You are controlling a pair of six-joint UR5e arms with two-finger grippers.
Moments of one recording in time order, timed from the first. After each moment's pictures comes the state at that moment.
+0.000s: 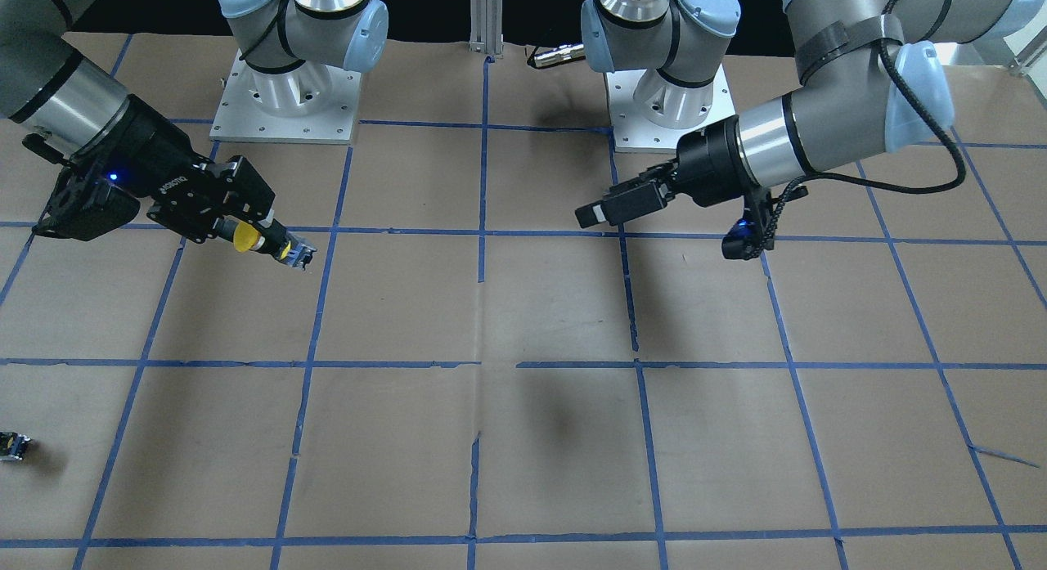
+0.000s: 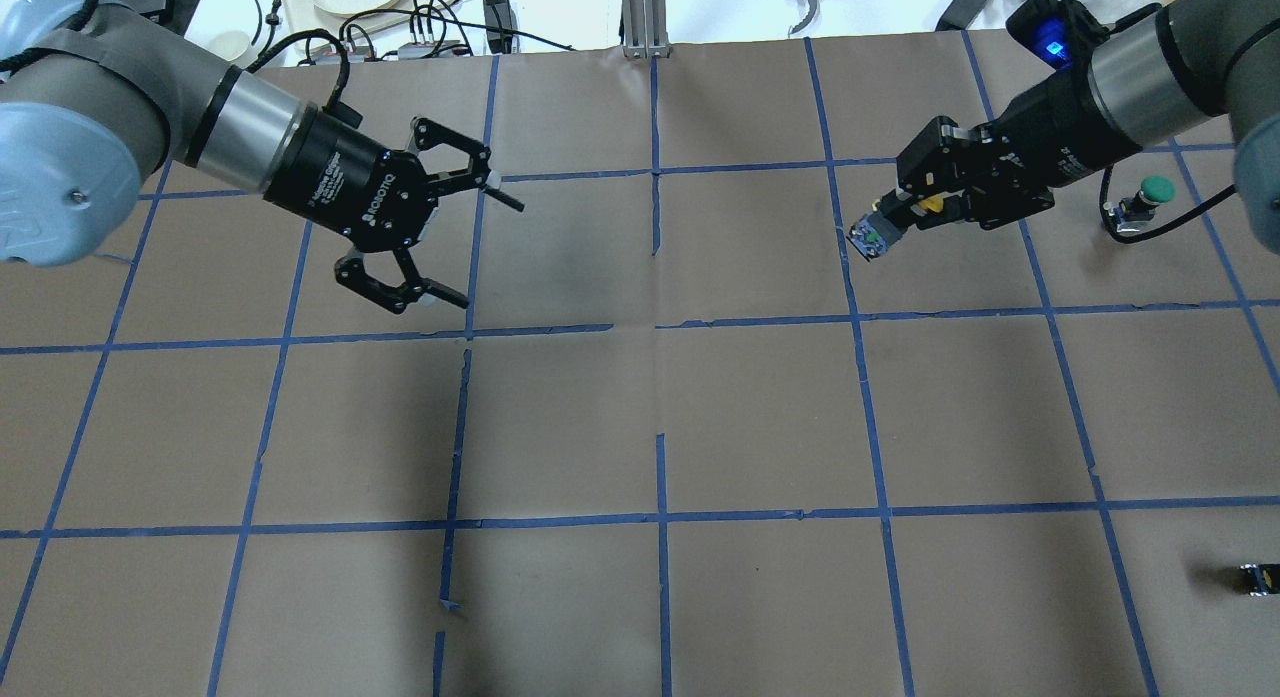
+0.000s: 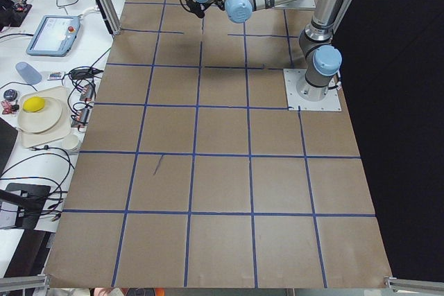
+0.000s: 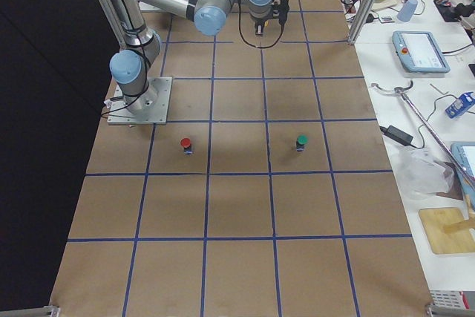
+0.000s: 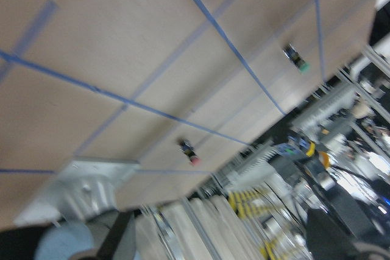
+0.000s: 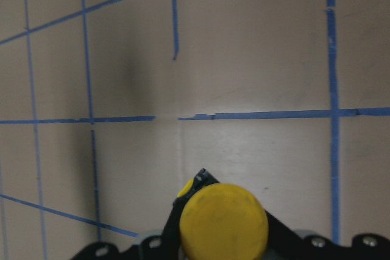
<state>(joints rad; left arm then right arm) -1.41 -1.63 -1.72 -1.65 0.95 -0.43 1.30 -1.59 1.82 -1.74 -1.07 -0.27</state>
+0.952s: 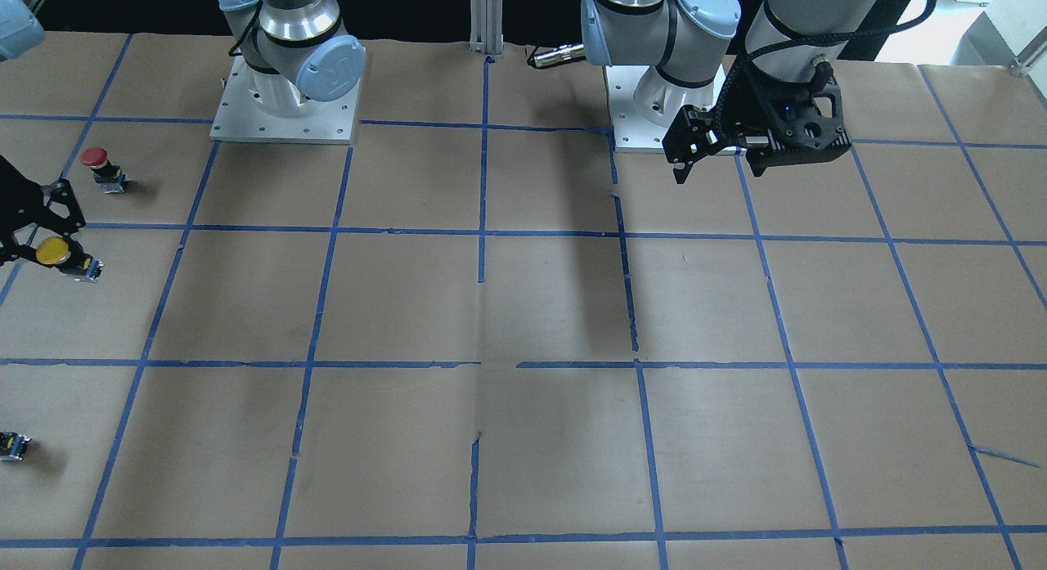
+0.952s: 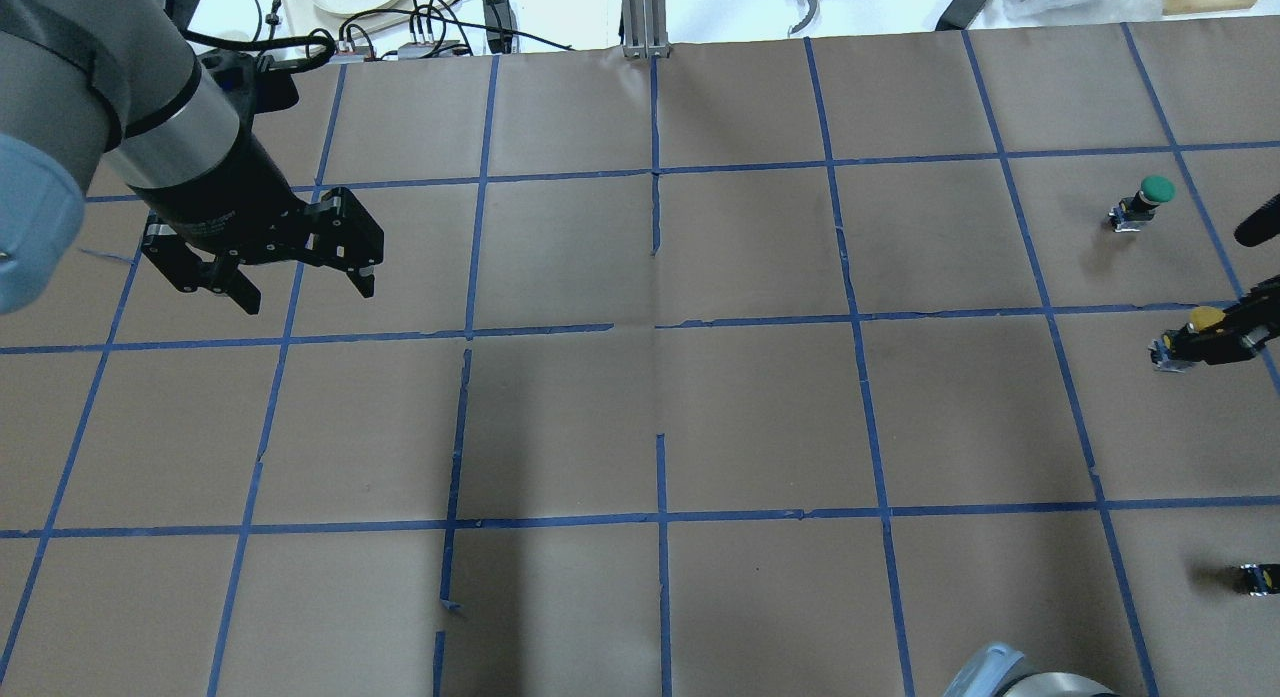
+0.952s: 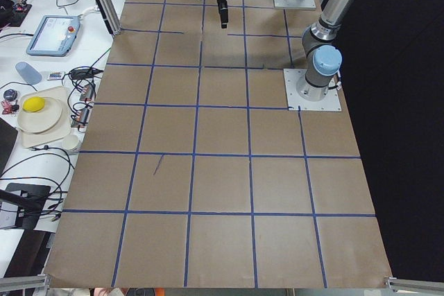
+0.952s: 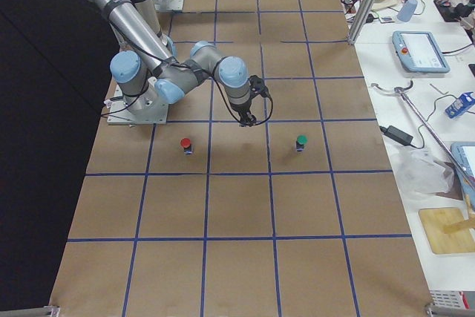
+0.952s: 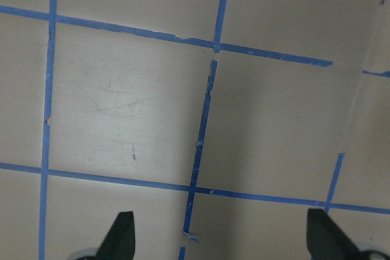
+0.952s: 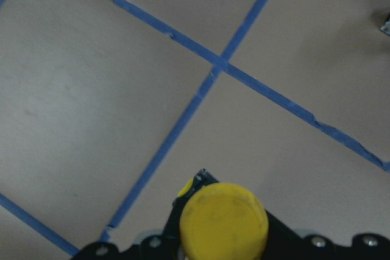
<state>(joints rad) -1.52 -1.47 -1.72 -1.59 1.62 -0.06 0.76 -1.51 2.06 -2.13 -1.36 -1.45</state>
